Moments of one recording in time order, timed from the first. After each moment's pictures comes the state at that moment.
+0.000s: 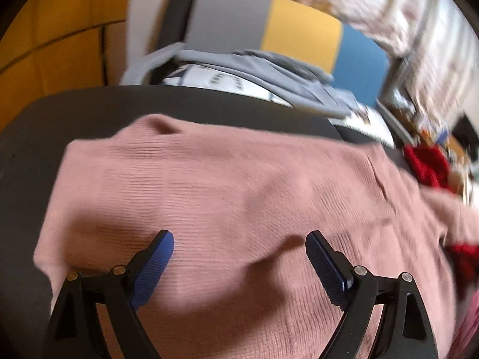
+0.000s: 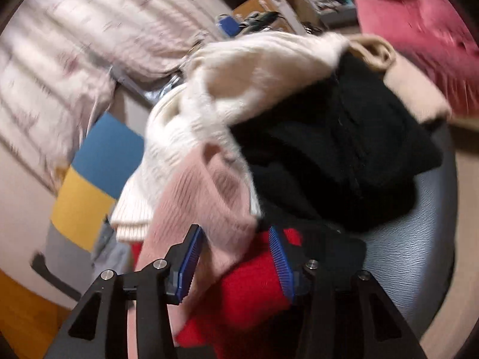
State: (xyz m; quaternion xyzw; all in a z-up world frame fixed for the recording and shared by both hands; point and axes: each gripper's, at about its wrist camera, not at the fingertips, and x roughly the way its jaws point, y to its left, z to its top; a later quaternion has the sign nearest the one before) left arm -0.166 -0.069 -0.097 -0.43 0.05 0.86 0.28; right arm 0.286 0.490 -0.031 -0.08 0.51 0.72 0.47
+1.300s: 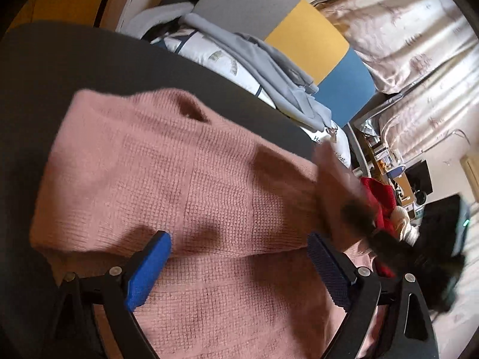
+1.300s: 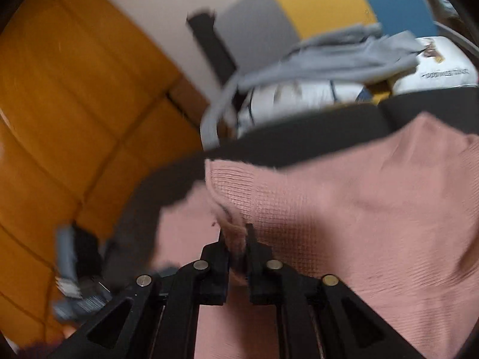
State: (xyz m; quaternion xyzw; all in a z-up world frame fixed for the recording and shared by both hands) left arm -0.241 -0.136 -0.089 -0.53 -0.14 0.76 0.35; right arm -0.163 0.121 -0.036 -0.39 0.29 0.88 -0.03
